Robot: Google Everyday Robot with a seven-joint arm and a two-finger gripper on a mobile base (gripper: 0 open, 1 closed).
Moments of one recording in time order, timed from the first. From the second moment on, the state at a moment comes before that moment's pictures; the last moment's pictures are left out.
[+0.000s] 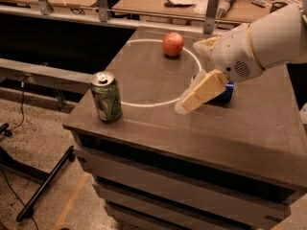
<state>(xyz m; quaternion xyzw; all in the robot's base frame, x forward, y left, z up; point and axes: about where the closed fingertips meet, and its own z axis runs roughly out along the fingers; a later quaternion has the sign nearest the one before) 0.496 -0.073 0.954 -0.56 0.71 0.19 0.38</state>
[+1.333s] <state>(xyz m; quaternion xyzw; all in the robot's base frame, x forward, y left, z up) 0.532 0.024 0.965 -0.51 0.63 0.25 0.53</state>
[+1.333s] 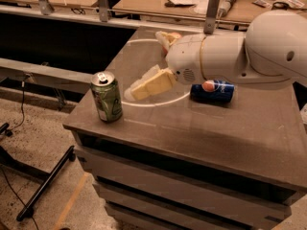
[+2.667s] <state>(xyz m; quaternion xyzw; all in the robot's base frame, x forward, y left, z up) 0.521 0.094 0.923 -0.45 0.65 0.36 0.50</state>
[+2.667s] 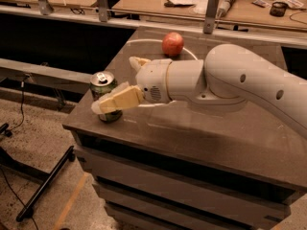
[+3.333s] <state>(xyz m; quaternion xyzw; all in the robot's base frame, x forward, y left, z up) 0.519 0.105 0.915 -0.45 0.64 0.36 0.51</state>
